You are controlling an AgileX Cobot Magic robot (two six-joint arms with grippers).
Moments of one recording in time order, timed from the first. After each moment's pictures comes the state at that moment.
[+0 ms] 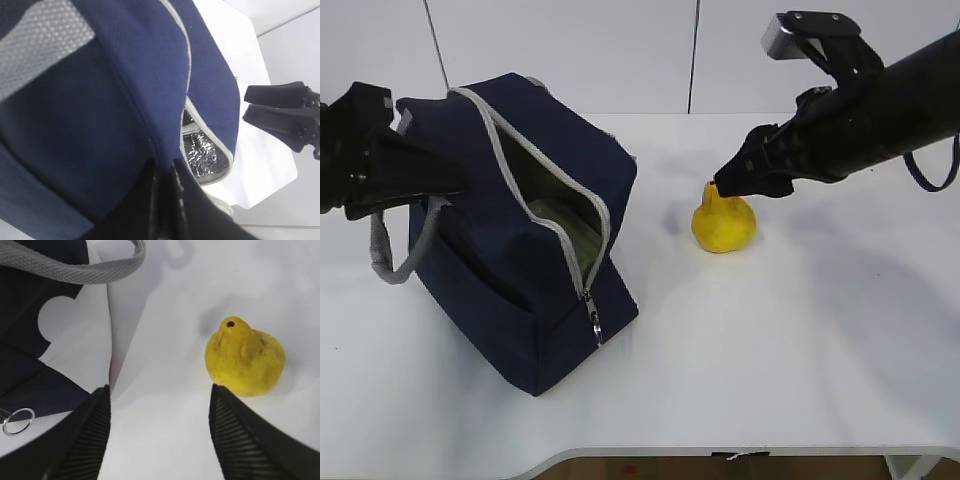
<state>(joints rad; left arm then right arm) -0.18 1.32 -0.77 -1.31 0.64 0.69 0.21 1.62 -1.13 0.78 0.59 -0.86</state>
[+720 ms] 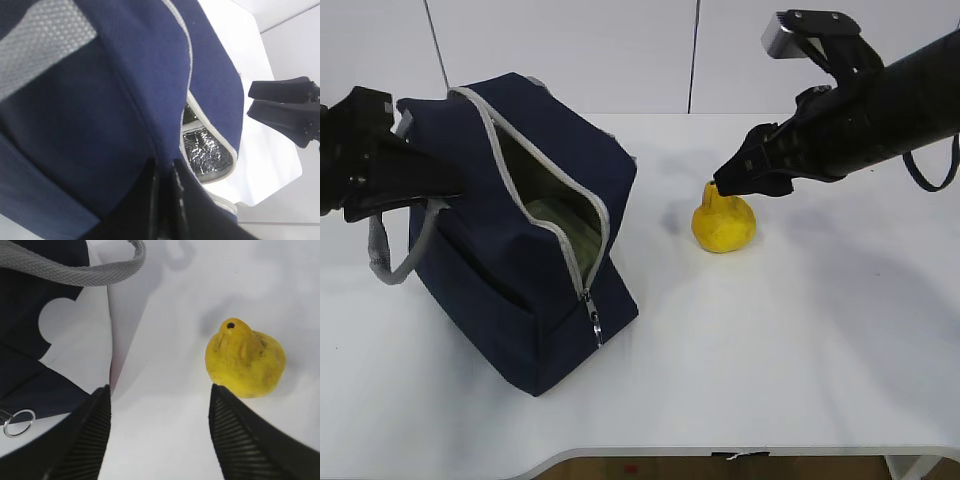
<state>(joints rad) -0.18 1.32 -0.77 -1.29 0.64 0.69 0.21 1.62 -1.13 0.79 0.59 -0.87</state>
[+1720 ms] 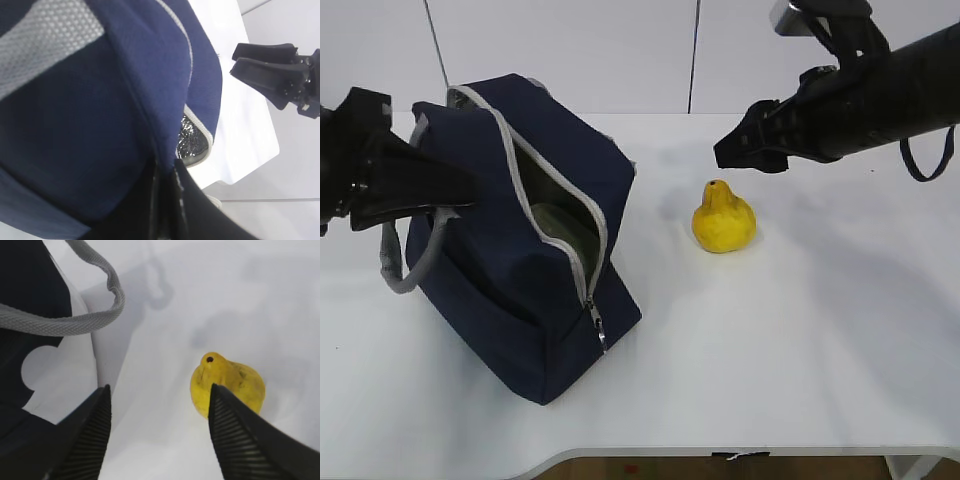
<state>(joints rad) -0.18 1.32 -0.77 -1.31 0.74 0.69 0.21 1.62 -1.13 0.89 0.49 -0.93</state>
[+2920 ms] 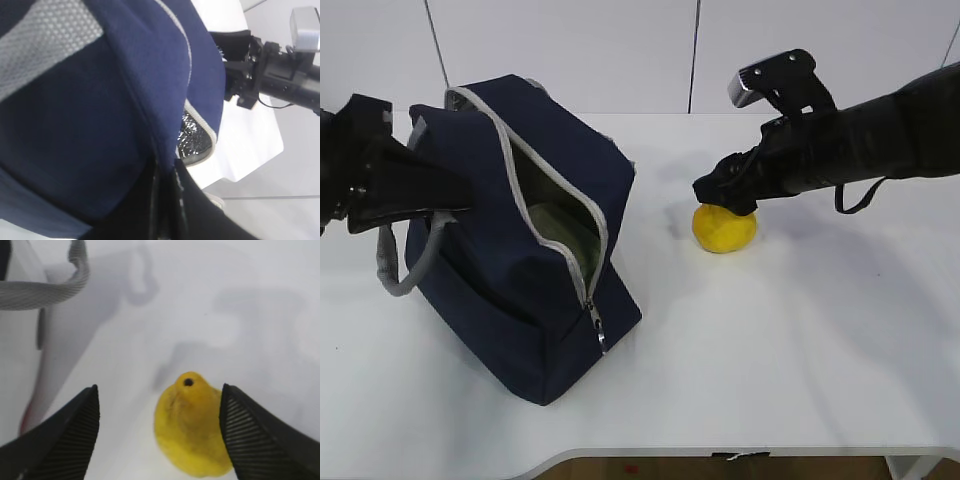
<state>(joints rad) -0.18 1.32 -0.77 -1.28 0.73 0.69 0.21 1.82 -1.13 1.34 0.37 -1.62</state>
